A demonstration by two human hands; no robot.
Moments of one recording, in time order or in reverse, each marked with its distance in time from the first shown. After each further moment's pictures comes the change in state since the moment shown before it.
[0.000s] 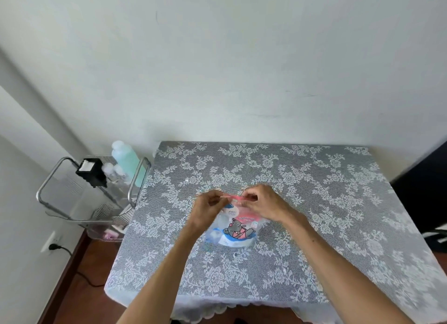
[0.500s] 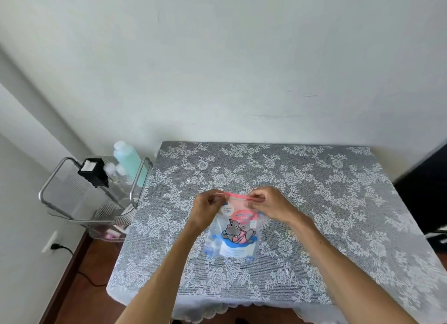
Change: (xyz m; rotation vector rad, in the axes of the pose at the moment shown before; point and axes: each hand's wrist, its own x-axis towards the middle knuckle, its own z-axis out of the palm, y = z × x) left_hand 0.001 0.001 -0.008 0.019 -0.006 0.024; right_hand -0.006 0.008 -0.004 0.147 0.018 0.089
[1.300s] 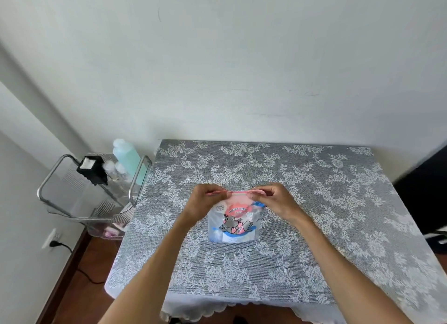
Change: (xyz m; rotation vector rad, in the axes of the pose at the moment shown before) left_hand 0.012 0.014 -0.016 0.058 -0.094 -0.020; right_hand -0.010 0.003 -0.008 0.279 0.119 0.002
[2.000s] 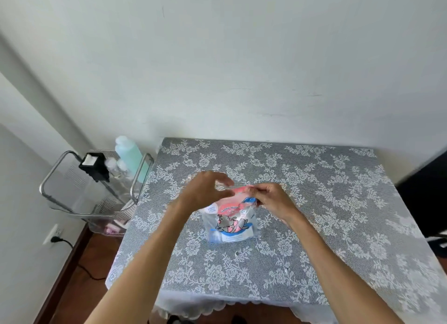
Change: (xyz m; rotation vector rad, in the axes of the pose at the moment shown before) left_hand 0.011 0.041 -0.015 0.709 -0.052 0.244; right_hand 0.001 -0.016 0.015 0.115 -0.006 0.040
